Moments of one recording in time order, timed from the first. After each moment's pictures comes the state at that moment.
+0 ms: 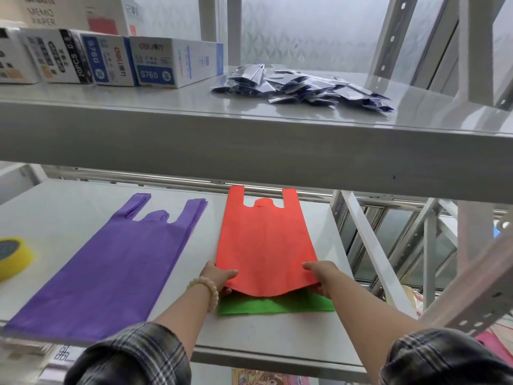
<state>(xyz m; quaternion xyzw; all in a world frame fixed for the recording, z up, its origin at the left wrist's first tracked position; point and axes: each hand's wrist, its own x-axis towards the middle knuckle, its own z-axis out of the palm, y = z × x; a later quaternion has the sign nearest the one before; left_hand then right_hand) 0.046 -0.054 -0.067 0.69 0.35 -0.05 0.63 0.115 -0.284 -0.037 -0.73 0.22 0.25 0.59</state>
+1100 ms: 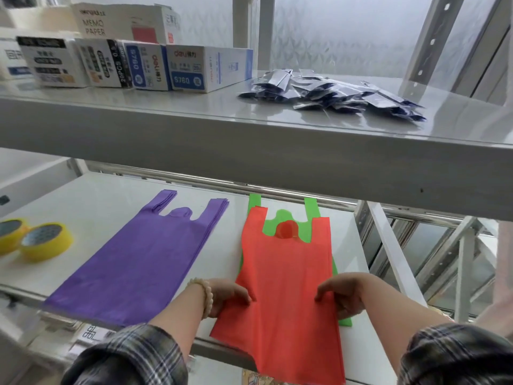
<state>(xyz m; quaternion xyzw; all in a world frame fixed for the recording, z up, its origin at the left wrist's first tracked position) 0.006 -0.045 -0.042 0.65 0.31 -0.33 0.61 0.139 -0.302 -0.042 -0.74 0.13 0.55 0.37</state>
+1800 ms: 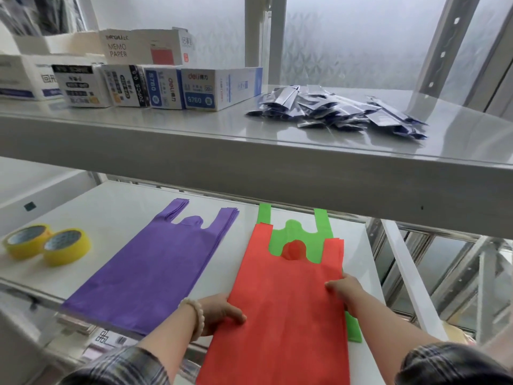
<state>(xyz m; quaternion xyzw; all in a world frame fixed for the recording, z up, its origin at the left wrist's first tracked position) -0.025 -0.034 -0.041 0.64 0.23 -0.24 0.69 0.157 -0.285 -0.074 -0.80 0.11 0.21 0.54</state>
